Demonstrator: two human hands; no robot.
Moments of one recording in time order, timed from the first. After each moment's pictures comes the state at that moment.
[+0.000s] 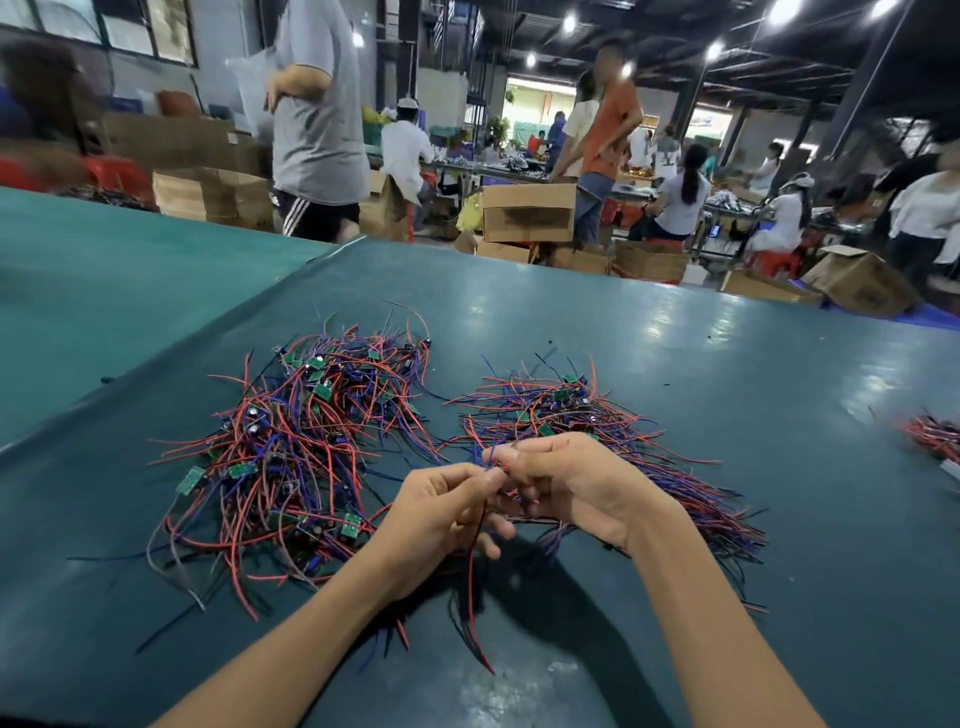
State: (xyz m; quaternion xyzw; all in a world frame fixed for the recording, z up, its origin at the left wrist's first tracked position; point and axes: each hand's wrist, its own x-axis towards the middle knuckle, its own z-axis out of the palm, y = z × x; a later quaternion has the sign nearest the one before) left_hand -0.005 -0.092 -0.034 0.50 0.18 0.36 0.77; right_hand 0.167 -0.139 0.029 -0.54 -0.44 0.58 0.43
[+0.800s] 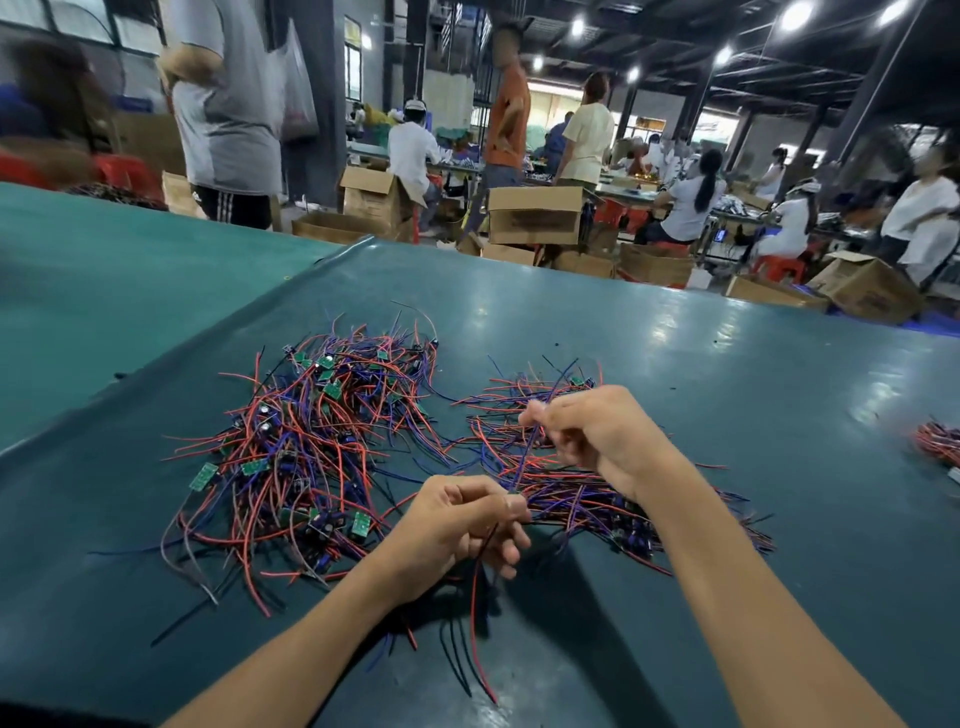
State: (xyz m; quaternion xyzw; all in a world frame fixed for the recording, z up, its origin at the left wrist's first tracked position) left_hand -0.011 -0.093 -0.039 0.55 0.15 0.31 0.76; right_hand 0.174 -0.118 0.063 -0.63 -0.44 0.41 0.49
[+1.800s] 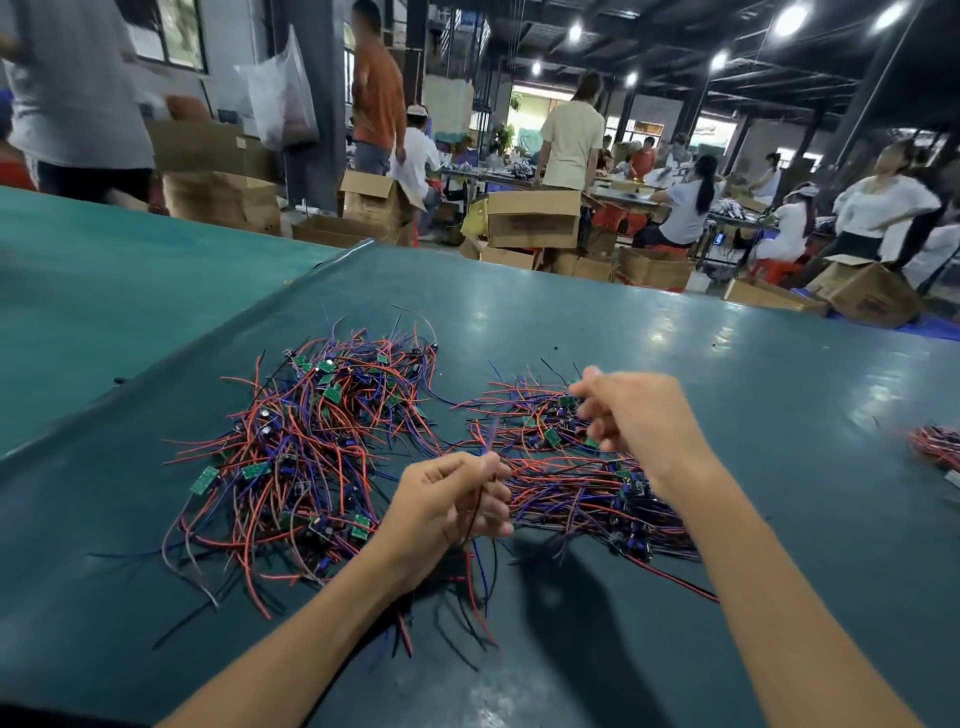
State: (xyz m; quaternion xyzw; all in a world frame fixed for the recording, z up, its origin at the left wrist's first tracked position) left_hand -0.009 -0.089 -0.024 0.48 0.17 0.39 0.77; right_hand 0.185 -0.138 0.085 -0.68 -0.41 0.27 0.54
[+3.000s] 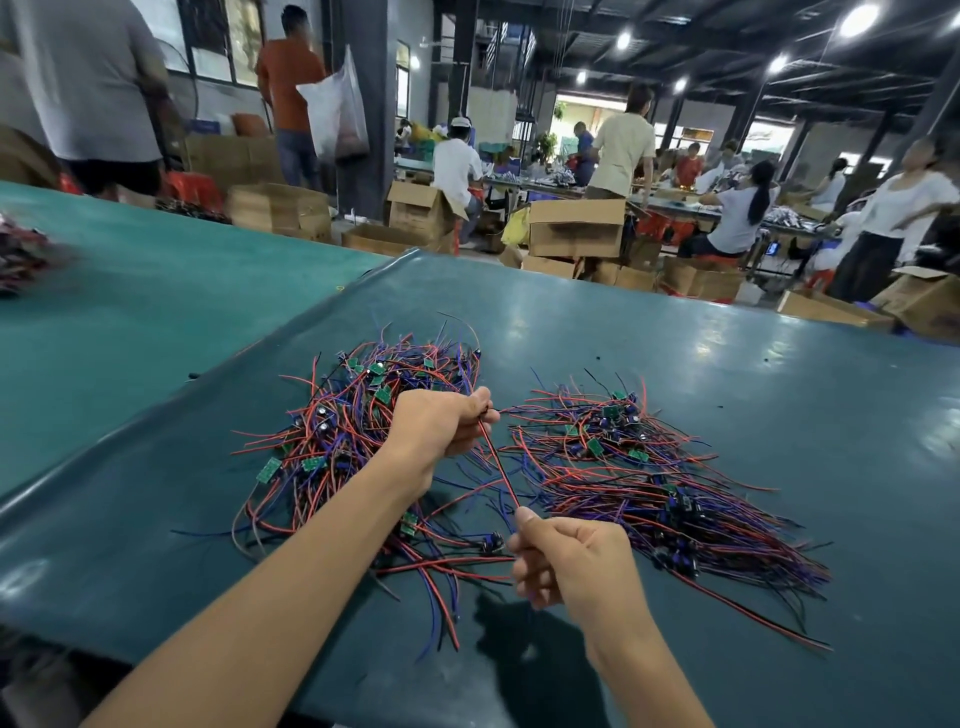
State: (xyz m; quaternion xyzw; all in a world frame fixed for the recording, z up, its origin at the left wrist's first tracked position) left_hand -0.032 -0.031 0.032 0.47 0.42 0.44 0.64; right_hand 0.081 -0.190 0.003 -0.62 -0.37 0.42 0.54
